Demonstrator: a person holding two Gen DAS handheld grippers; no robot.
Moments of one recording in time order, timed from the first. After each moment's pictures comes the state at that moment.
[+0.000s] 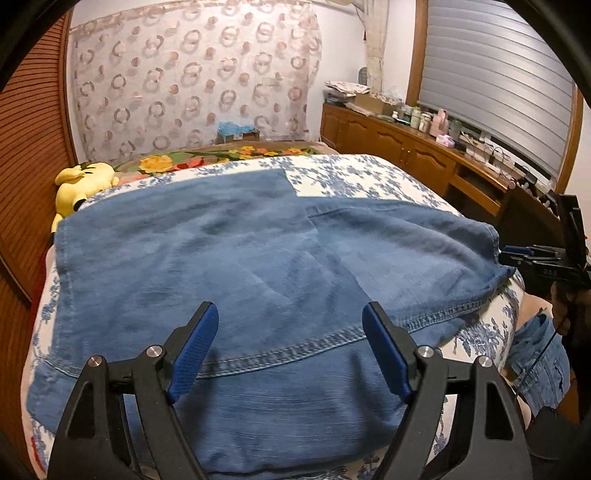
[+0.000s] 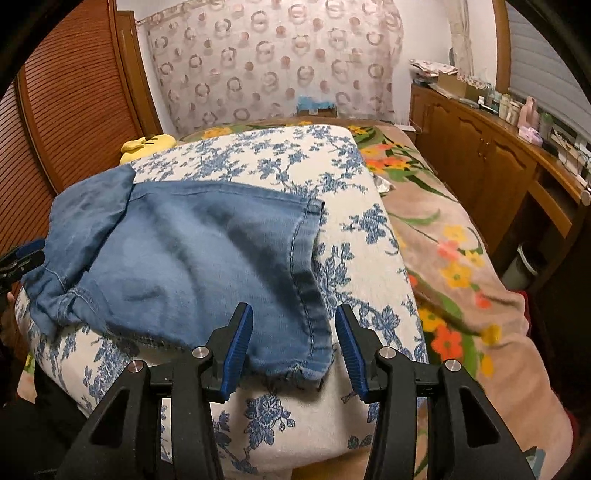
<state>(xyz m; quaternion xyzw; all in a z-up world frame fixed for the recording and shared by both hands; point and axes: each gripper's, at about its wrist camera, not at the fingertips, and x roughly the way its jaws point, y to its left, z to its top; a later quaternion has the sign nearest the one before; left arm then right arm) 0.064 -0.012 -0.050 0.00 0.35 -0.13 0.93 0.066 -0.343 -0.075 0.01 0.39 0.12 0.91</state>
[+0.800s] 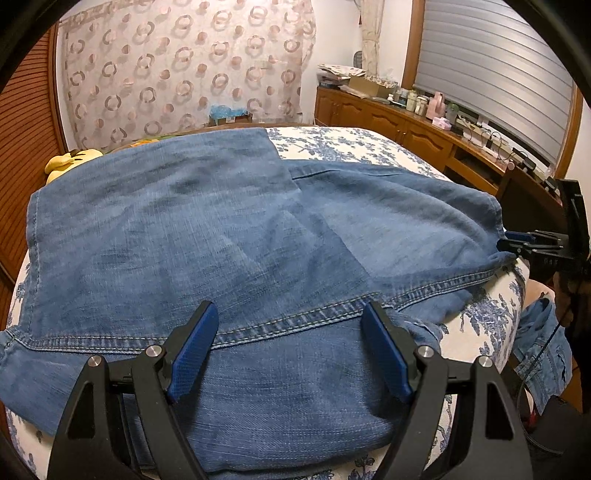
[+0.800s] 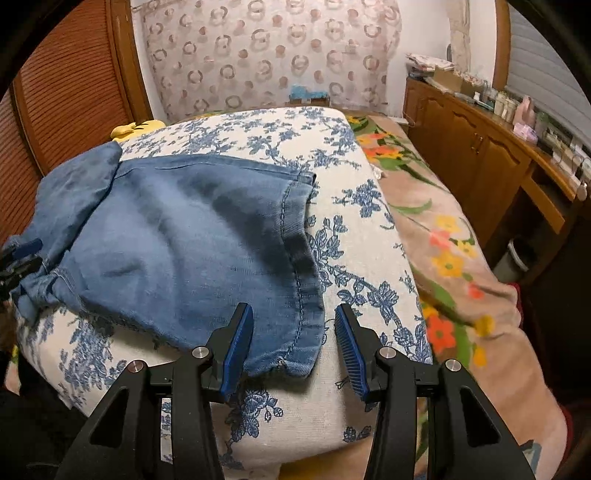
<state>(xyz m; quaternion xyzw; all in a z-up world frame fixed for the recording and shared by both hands) 0.062 -0.027 -0.078 0.01 0.38 -0.13 0.92 0.069 -0.342 -0.091 -0.03 0.40 0.10 0.91</state>
